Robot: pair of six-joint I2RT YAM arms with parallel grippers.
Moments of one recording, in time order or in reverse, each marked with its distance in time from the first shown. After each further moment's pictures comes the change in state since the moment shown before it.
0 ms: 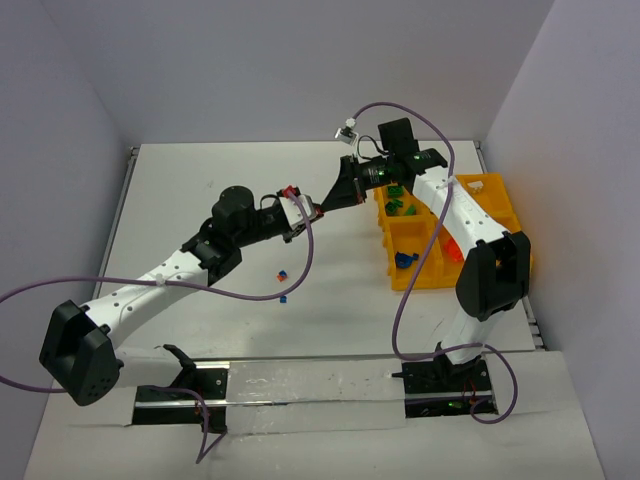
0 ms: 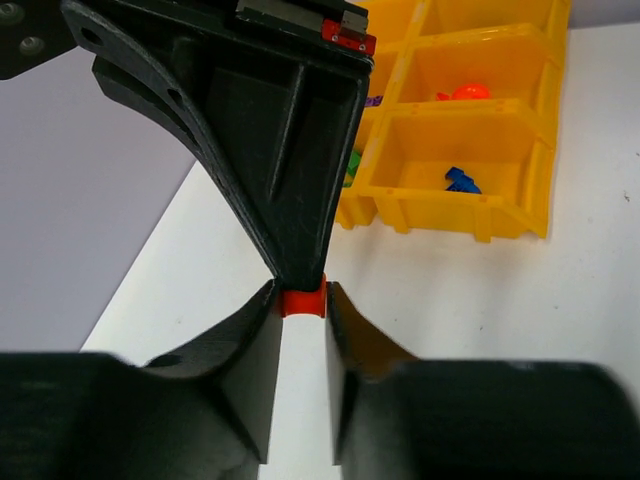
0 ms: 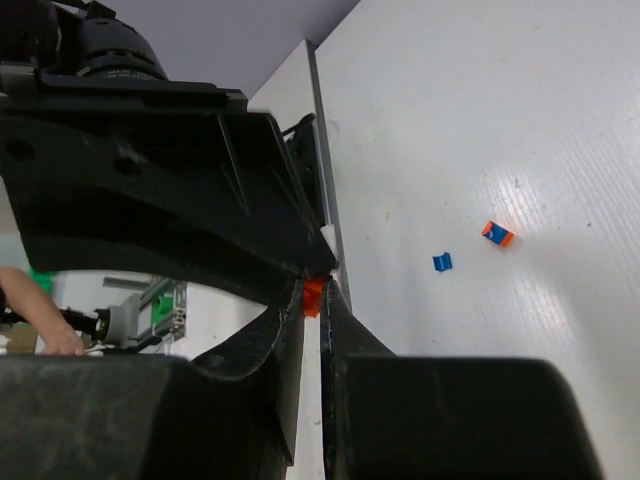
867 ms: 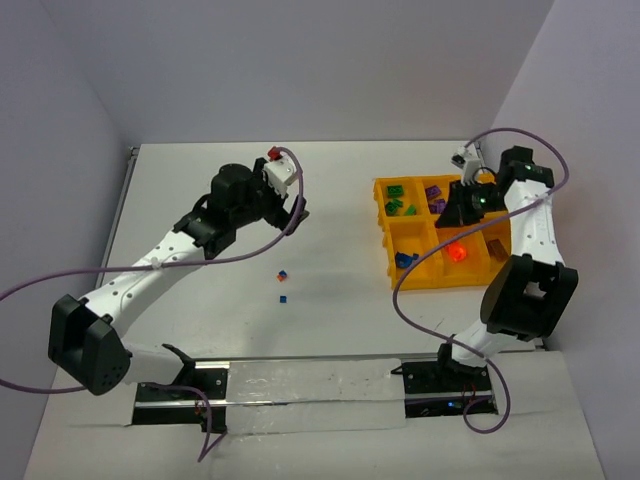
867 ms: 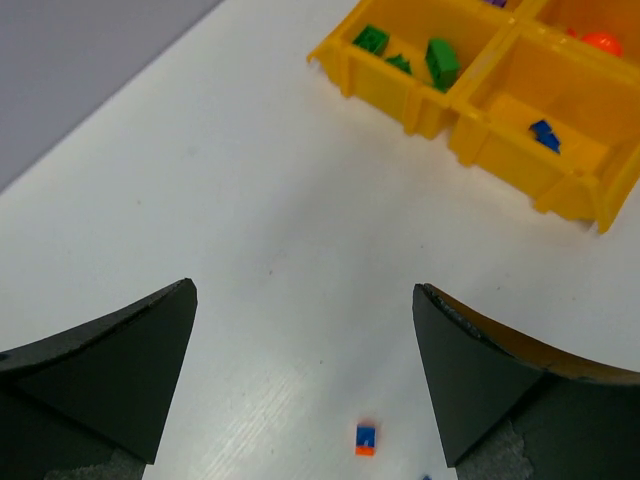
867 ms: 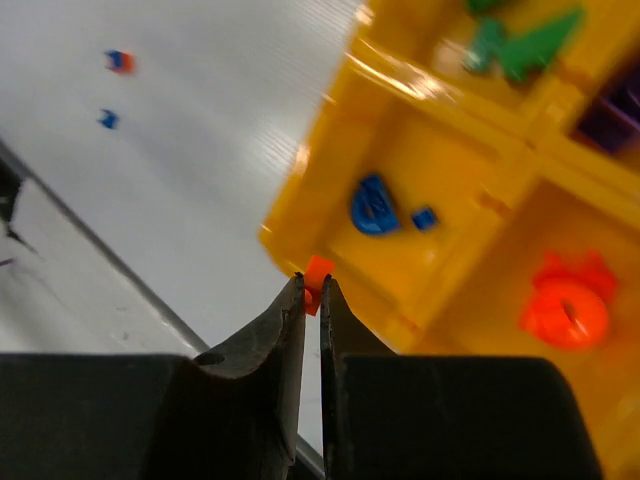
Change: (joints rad) left arm 0.089 0.045 0.156 -0.316 -0.223 -0.238; right arm -0.614 -0.158 -0.134 -0.519 0.445 -0.646
